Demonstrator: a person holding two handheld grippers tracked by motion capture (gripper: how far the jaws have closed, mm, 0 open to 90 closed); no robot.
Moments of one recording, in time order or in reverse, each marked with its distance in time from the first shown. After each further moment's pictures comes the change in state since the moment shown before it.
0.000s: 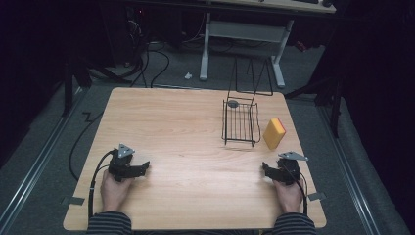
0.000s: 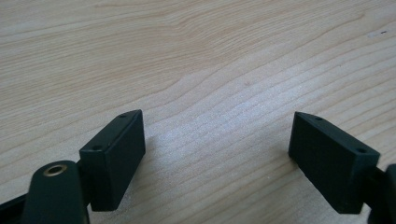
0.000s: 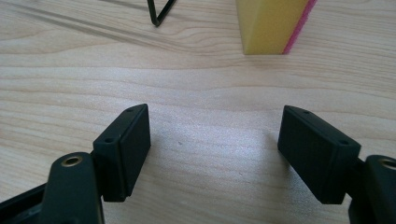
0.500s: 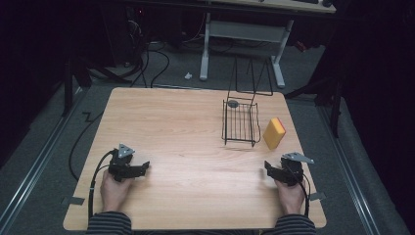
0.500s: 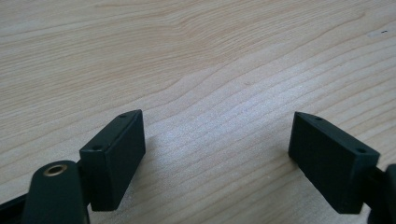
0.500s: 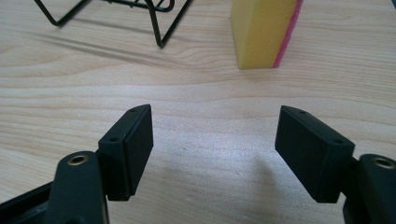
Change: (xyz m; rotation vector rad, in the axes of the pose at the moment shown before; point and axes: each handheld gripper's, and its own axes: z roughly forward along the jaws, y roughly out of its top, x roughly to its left) left arm 0.000 0.000 0.000 0.002 0.001 0.002; right arm -0.002 0.000 -0.013 -0.066 0.016 0.040
